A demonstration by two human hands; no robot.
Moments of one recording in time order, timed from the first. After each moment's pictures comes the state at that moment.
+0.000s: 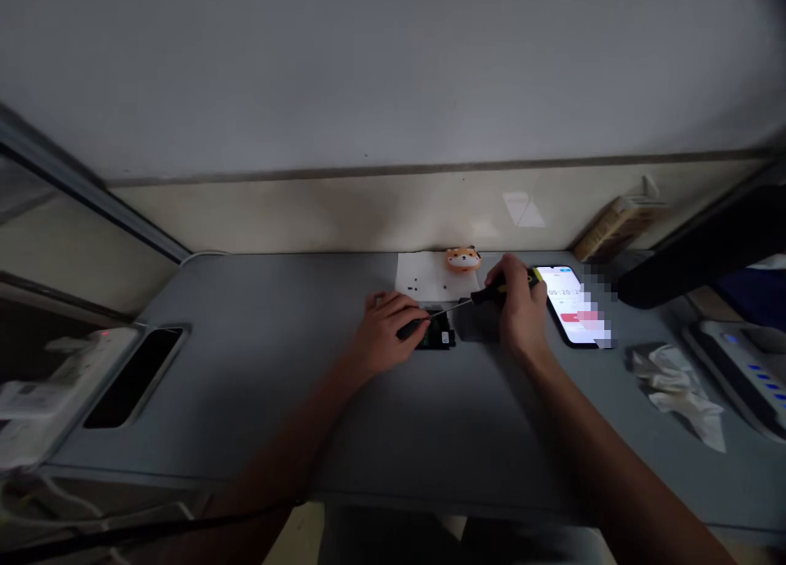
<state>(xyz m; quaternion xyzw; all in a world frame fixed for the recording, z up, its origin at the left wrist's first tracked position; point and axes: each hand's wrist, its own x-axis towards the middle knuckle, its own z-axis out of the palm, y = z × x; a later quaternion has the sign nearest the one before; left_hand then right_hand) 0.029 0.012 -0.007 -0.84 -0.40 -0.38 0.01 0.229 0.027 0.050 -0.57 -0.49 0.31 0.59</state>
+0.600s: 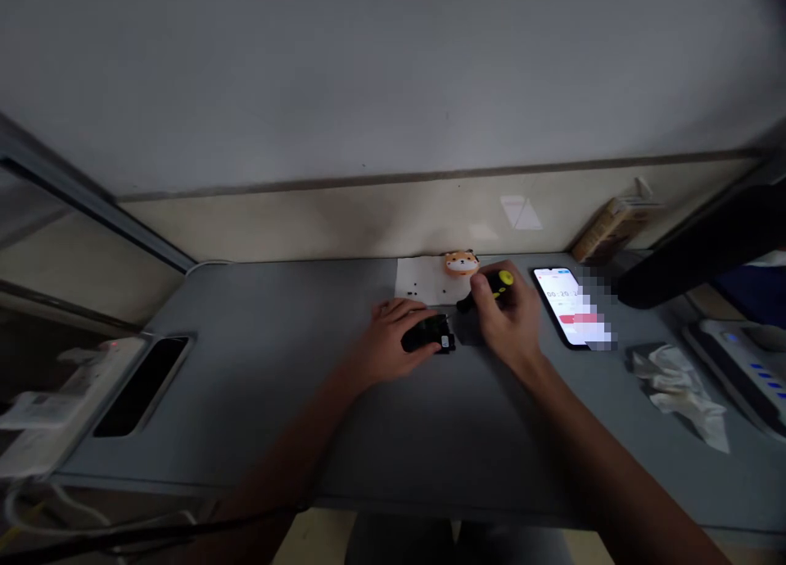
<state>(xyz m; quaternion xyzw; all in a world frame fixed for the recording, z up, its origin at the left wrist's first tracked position) 0.029 0.008 0.000 -0.85 -0.44 -0.26 -0.13 0.226 0.020 0.044 -0.46 -0.64 0.17 0.59</state>
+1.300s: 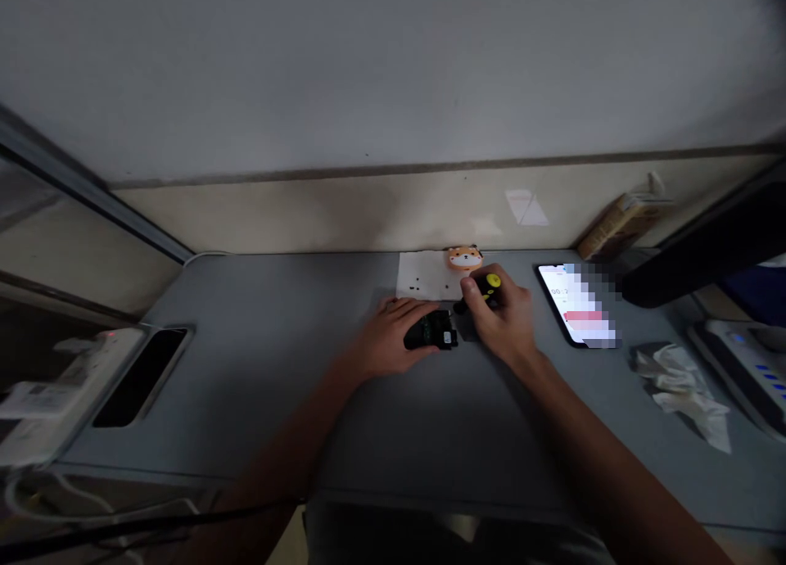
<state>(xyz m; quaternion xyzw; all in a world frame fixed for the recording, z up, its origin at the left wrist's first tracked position) 0.024 0.013 -0.003 -0.87 -0.43 -0.20 -0.17 0.225 0.022 0.035 -0.49 -0.67 0.17 0.53</state>
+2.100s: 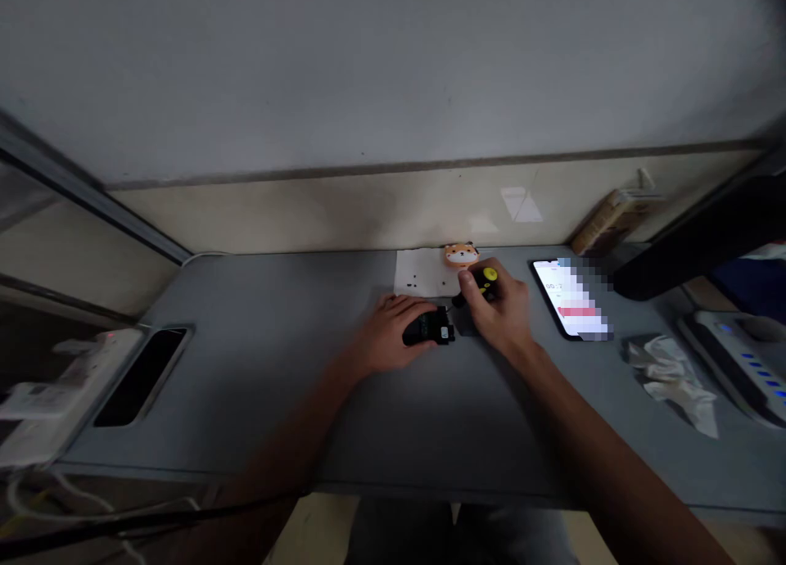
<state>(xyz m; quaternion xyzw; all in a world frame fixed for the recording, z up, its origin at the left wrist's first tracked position) 0.025 0.011 -0.001 -0.87 -0.42 -0.22 -0.16 0.227 0.023 0.034 -0.49 -0.66 0.19 0.54</state>
